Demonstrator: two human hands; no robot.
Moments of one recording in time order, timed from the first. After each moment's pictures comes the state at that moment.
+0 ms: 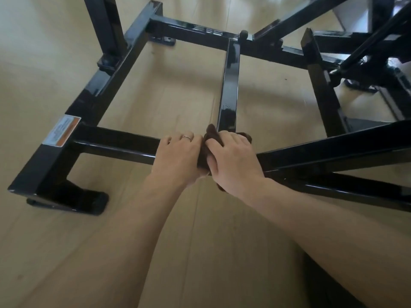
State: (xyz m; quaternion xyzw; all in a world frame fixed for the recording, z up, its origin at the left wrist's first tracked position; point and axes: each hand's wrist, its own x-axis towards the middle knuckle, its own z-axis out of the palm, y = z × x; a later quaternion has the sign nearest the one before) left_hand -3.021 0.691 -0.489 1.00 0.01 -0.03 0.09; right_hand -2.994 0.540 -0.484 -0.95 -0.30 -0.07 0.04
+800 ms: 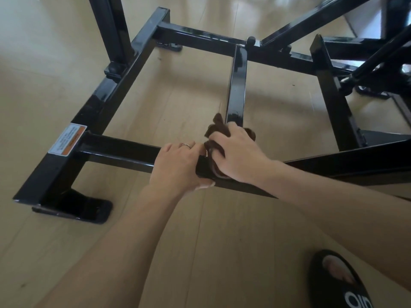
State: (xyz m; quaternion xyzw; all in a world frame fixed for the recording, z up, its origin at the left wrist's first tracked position) left_hand -3.020 0.703 -0.488 0.99 0.00 -0.03 0.13; right_hand -2.940 0.549 -0.476 -0.94 -0.31 0.05 0.11
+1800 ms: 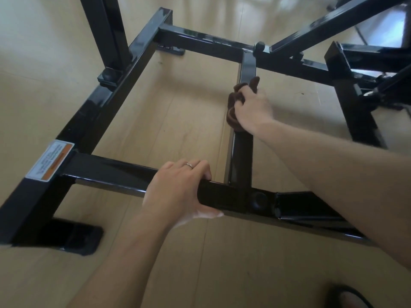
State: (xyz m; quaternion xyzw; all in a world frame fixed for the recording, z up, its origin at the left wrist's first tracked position) left_hand -3.003 0.724 -0.508 0.98 -0.07 -0.03 0.16; right_hand -2.779 0.580 -0.488 -0.97 -0.10 -0.01 0.22
